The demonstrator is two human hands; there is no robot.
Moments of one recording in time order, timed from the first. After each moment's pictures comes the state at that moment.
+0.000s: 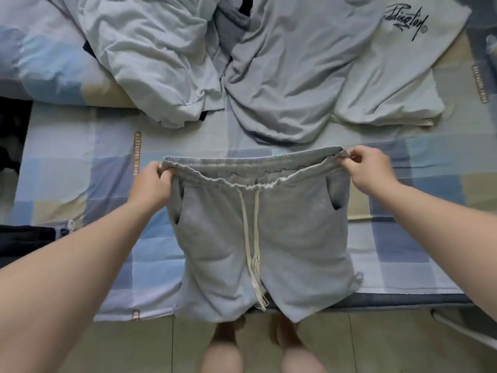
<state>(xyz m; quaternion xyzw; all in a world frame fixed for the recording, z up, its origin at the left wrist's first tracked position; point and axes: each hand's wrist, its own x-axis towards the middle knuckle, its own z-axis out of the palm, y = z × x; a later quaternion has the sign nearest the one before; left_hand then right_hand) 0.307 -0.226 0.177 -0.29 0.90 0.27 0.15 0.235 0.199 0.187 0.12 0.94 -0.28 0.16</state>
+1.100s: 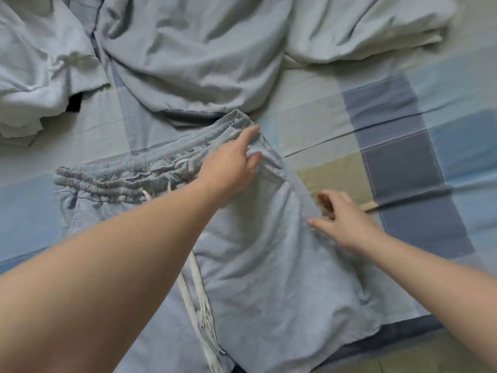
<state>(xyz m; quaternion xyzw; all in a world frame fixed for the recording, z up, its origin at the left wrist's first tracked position) 0.179 0.047 -0.042 0.10 0.94 0.26 0.22 0.303 0.283 -0.049 0.15 0.89 -0.27 0.34</state>
